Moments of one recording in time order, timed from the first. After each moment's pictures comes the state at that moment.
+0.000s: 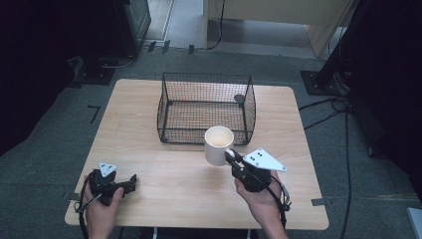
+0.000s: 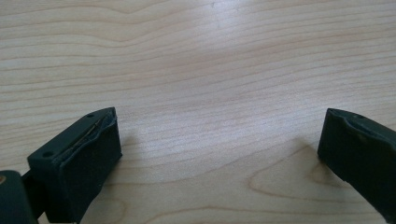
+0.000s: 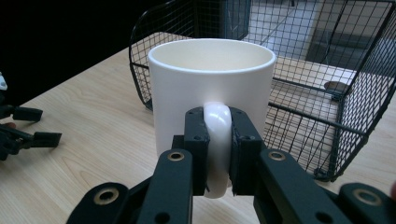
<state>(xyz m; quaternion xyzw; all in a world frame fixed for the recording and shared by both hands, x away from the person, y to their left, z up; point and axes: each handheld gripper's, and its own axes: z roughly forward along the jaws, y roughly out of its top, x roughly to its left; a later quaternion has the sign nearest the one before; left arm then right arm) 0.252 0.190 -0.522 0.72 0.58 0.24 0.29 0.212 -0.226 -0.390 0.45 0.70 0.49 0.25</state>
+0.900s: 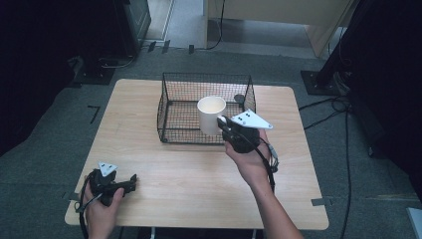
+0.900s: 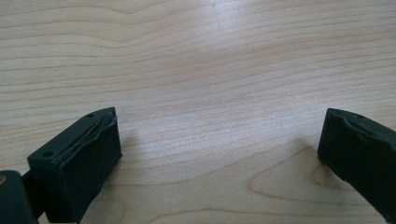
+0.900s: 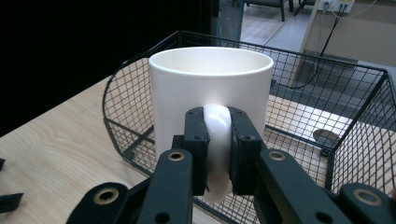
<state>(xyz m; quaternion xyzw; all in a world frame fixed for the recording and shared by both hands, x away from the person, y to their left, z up) 0.253 0.190 -0.522 0.72 0.58 0.24 0.29 0.293 -0.205 -0.352 0.44 0.70 0.49 0.28</state>
